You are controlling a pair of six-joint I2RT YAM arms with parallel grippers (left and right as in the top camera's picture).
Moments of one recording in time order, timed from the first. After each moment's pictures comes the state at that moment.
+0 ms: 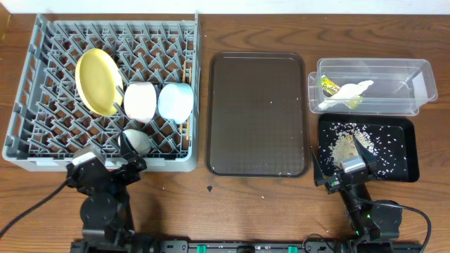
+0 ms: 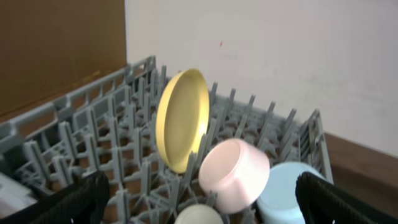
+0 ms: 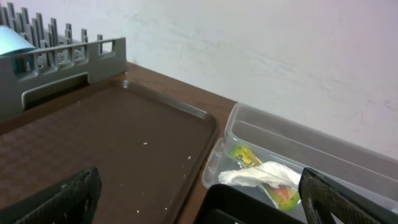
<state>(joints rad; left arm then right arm) -0.07 0.20 0.40 -0.36 -0.39 -0.25 0.04 0.01 0.01 -0.05 -0.26 -0.22</state>
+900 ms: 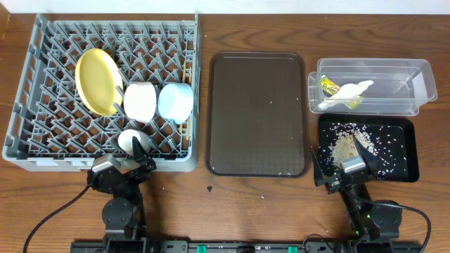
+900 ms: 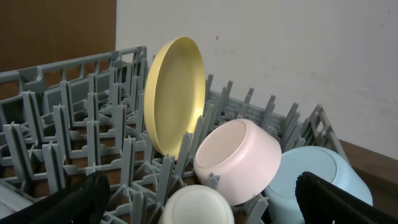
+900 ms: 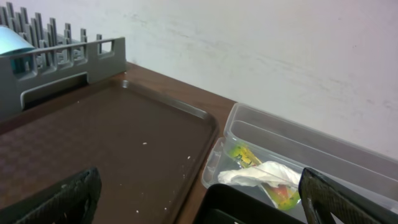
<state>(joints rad) -0.03 0.01 0.01 -0.05 -0.34 -0.26 0.04 0.01 0.01 -0.05 -0.25 -0.22</state>
